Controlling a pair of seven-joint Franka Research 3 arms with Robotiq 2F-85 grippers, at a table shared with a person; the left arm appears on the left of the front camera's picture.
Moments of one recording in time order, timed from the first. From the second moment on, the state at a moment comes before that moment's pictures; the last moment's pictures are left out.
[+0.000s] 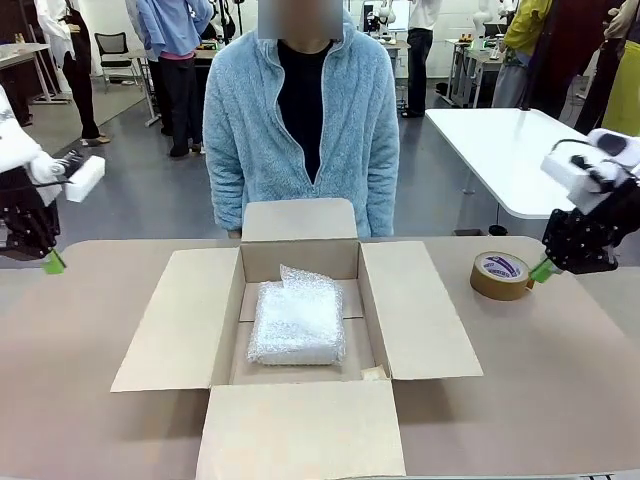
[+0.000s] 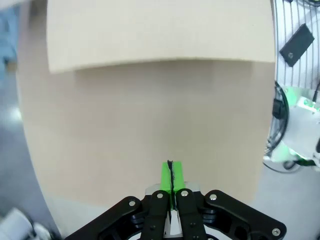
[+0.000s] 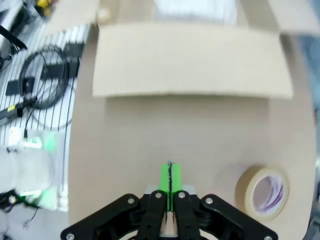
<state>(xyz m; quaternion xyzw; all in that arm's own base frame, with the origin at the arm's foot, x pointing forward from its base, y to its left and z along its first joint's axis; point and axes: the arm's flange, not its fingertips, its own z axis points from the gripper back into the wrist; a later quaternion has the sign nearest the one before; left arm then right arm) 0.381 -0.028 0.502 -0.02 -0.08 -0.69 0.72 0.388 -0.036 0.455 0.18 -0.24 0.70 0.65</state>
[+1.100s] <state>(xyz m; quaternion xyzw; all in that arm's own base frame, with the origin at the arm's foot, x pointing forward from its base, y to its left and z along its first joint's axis) 0.374 0.111 0.428 -0.32 -0.31 -0.55 0.70 0.409 -0.116 0.355 0.39 -0.36 0.60 0.59</state>
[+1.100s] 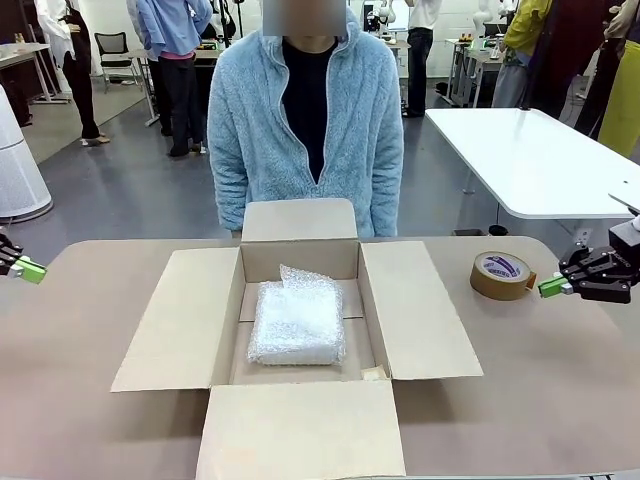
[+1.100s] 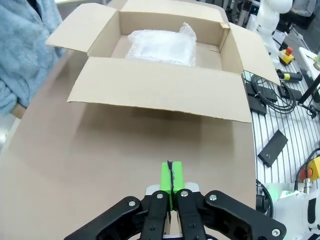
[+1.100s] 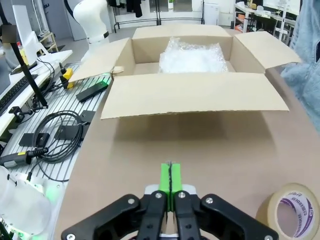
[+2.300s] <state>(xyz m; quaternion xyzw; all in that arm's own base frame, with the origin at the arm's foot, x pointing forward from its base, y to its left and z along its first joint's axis) 0.364 0.105 0.425 -0.28 -0.35 -0.65 0.62 0.412 -0.109 0.360 0.39 -0.37 0.60 0.59</state>
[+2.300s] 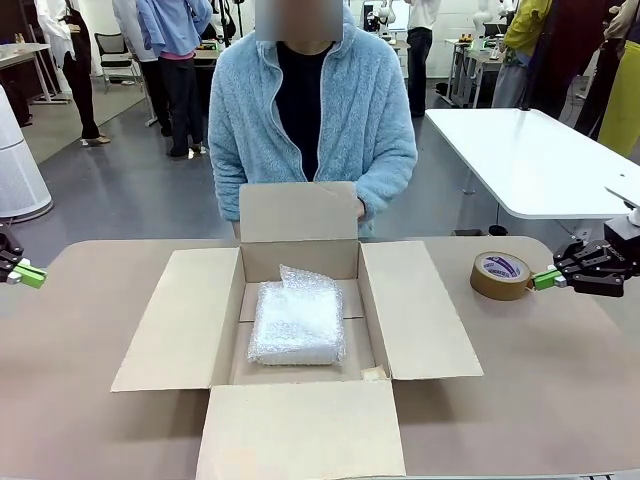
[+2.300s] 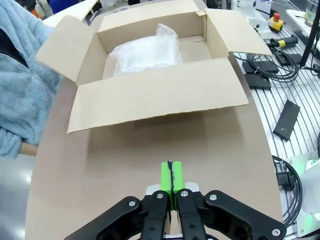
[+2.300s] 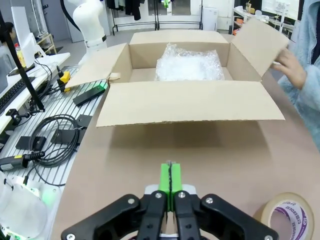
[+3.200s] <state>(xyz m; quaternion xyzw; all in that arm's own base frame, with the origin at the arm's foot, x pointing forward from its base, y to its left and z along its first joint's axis) 0.364 0.105 0.425 -0.28 -0.35 -0.65 0.62 0.412 -0.109 0.360 0.39 -0.37 0.60 0.59</state>
